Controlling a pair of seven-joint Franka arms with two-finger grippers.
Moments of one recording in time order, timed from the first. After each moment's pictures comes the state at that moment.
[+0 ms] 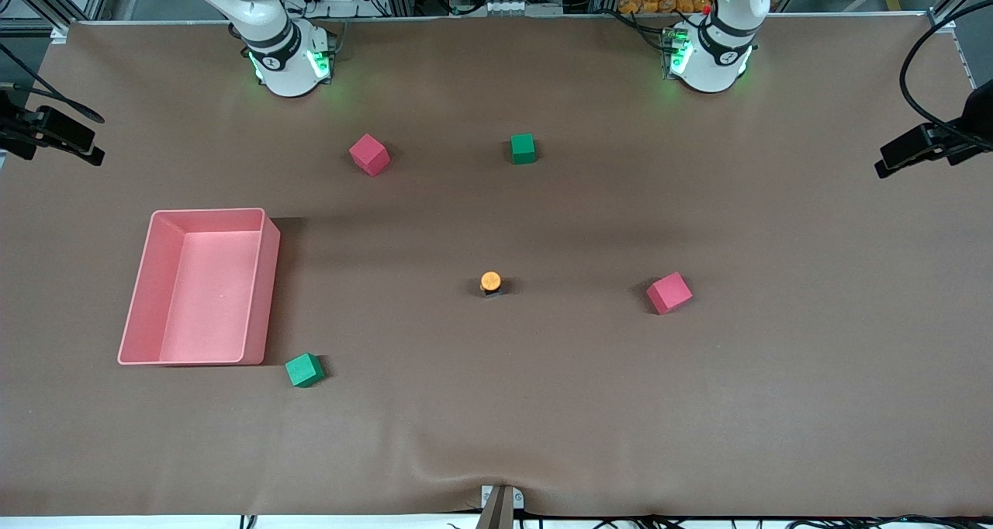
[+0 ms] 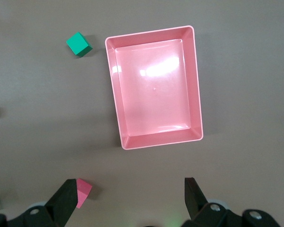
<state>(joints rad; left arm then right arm) 0.20 0.03 -0.22 -1.46 0.01 1.44 -0.23 0.03 -0.04 -0.09 -1.55 0.00 1.47 0.05</state>
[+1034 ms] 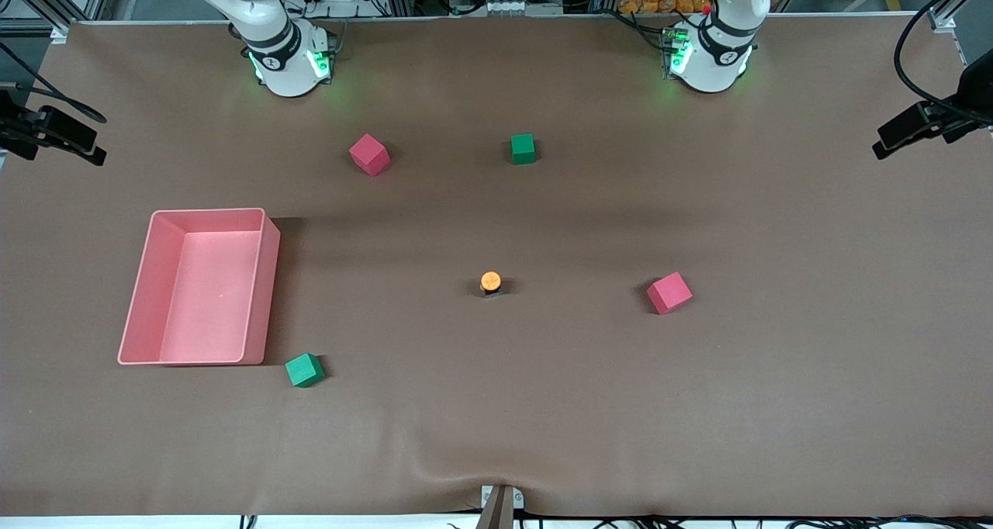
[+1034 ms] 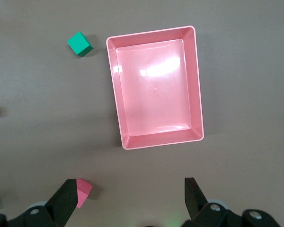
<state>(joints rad) 0.25 -0.08 -0.25 -1.59 0.01 1.48 -0.21 0.03 -0.04 -0.09 -1.55 0.00 1.47 0.05</state>
